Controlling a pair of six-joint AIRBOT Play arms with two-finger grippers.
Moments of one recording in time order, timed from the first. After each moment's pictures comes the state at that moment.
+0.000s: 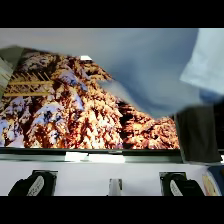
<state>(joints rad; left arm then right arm) 0.28 -0.77 2.03 1.02 -0.93 -1.44 -0.05 -0.70 1.89 -1.51 0.96 1.59</state>
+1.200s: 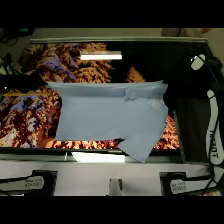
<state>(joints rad) 0.25 -1.46 1.38 0.92 -0.99 -1.42 -0.04 -1.60 1.60 -1.36 1.04 1.67</state>
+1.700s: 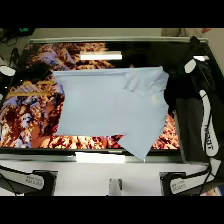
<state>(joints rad) 0.20 -1.69 1.54 0.86 -0.78 -1.42 -0.04 -1.67 1.60 -1.33 0.68 1.74</state>
